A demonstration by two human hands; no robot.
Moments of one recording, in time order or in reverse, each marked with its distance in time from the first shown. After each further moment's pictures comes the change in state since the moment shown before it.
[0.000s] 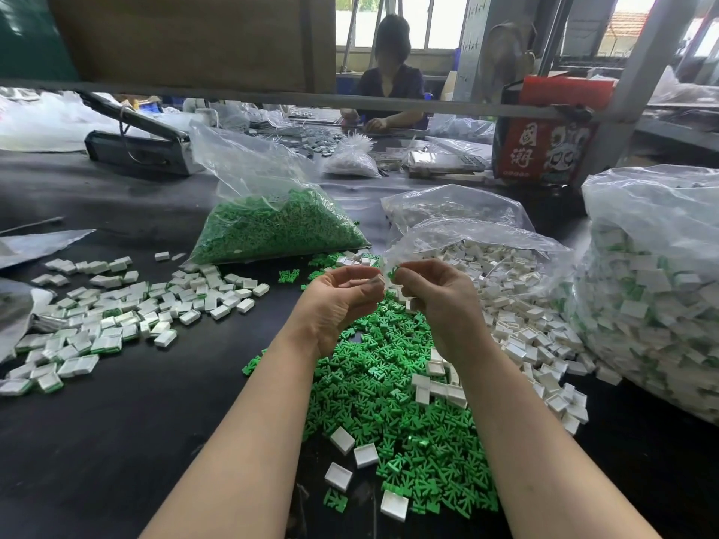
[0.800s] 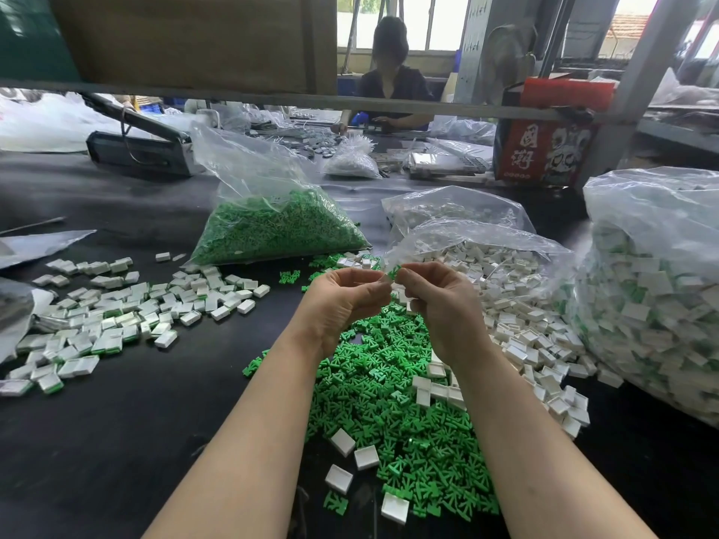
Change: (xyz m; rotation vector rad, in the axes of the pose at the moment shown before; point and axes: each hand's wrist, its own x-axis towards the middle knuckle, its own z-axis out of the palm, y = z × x) left_hand -0.004 0.002 0.003 0.093 -0.016 0.023; right_hand 0.001 0.004 0.001 0.092 0.019 0.029
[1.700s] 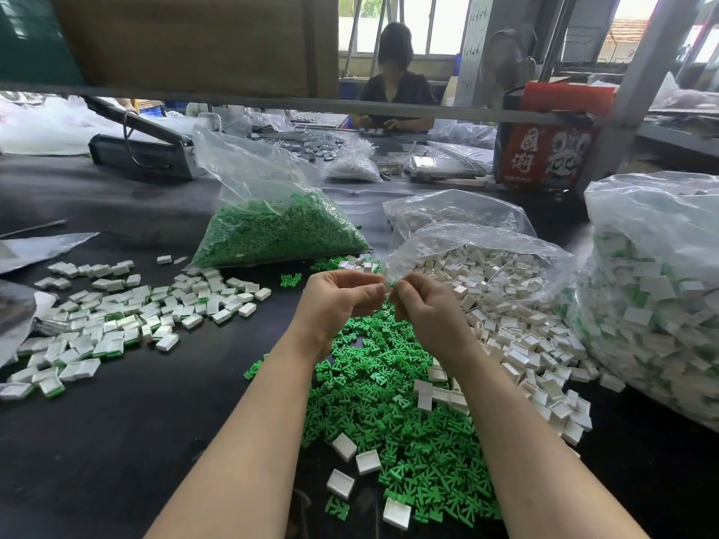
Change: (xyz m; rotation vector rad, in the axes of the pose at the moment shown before) left_hand 0.004 -0.001 -0.005 0.187 0.061 0.130; right_hand 0.001 0.008 0.004 -0.522 -0.119 -0.128
